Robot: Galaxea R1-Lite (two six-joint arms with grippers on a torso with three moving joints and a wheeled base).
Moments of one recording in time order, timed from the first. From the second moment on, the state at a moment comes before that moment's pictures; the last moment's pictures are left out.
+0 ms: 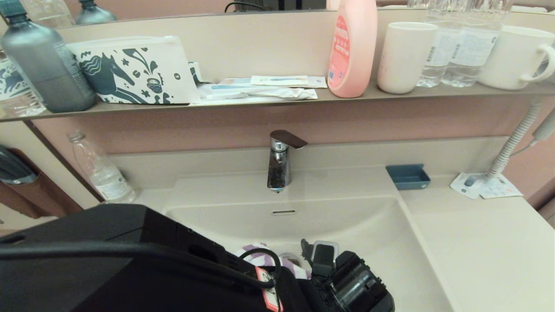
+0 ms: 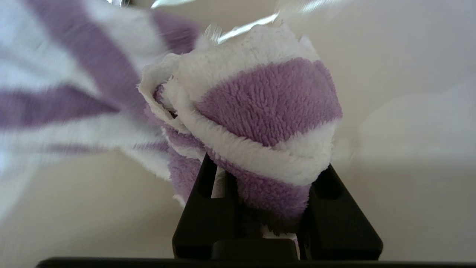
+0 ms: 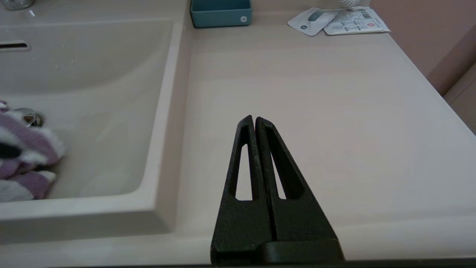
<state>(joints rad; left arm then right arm) -1.14 2.12 -1.12 0.06 0.41 -0.77 0.00 0.00 0.00 0.00 0.00 0.01</state>
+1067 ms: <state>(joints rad) -1.17 2.21 -1.45 0.20 0.21 -0.96 0.00 0.00 0.00 0.00 0.00 0.01</state>
